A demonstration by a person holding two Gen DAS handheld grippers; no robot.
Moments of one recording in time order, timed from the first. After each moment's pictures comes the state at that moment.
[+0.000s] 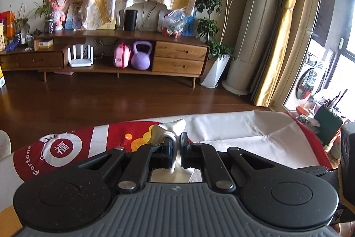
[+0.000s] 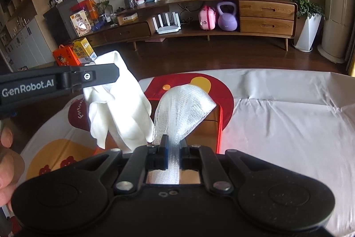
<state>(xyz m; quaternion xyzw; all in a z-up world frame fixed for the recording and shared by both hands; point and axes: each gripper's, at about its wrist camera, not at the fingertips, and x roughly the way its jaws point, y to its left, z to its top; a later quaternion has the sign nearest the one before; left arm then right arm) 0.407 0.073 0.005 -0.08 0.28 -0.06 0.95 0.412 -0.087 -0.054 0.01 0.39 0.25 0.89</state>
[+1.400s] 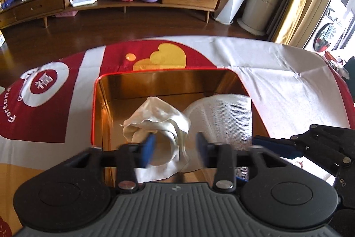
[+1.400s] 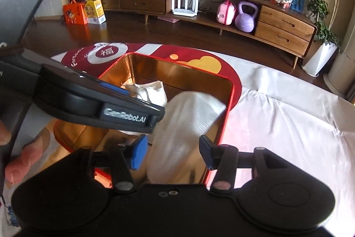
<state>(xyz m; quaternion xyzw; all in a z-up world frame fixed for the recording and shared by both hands) 0.445 0.064 -0.088 -0.07 0.44 -0.04 0.89 0.395 -0.065 -0.078 -0.12 0.39 0.28 0.87</state>
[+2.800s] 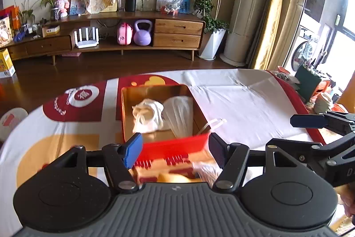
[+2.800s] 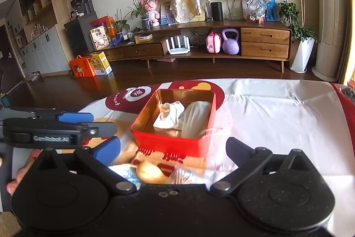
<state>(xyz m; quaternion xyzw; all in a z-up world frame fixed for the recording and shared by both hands) 0.232 0.051 0.024 -0.05 0.34 -0.06 0.94 0.237 -0.162 0.020 0.01 0.32 0.27 0.91</state>
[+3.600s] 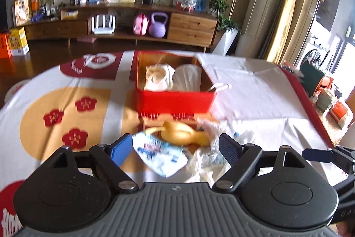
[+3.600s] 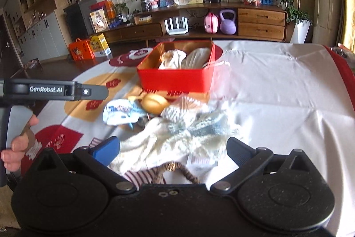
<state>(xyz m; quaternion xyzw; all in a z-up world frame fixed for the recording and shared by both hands) 0.152 0.051 -0.033 -0.09 0.34 -0.02 0.94 0.145 -0.174 -0.060 -0.01 0.35 0.26 0.90</state>
